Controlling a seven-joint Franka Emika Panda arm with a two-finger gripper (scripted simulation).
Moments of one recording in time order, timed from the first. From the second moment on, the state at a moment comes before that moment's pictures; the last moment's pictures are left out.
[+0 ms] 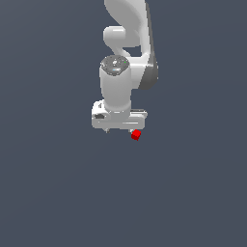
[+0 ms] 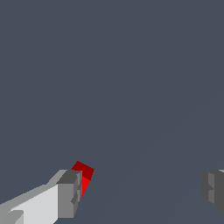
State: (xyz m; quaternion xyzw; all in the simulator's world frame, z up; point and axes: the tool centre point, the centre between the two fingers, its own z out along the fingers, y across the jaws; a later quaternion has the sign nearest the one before) arm -0.001 -0.018 0.173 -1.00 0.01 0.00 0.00
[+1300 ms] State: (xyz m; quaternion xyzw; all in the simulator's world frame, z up) arm -0.059 0.030 0.080 -0.99 0.15 0.00 0.00
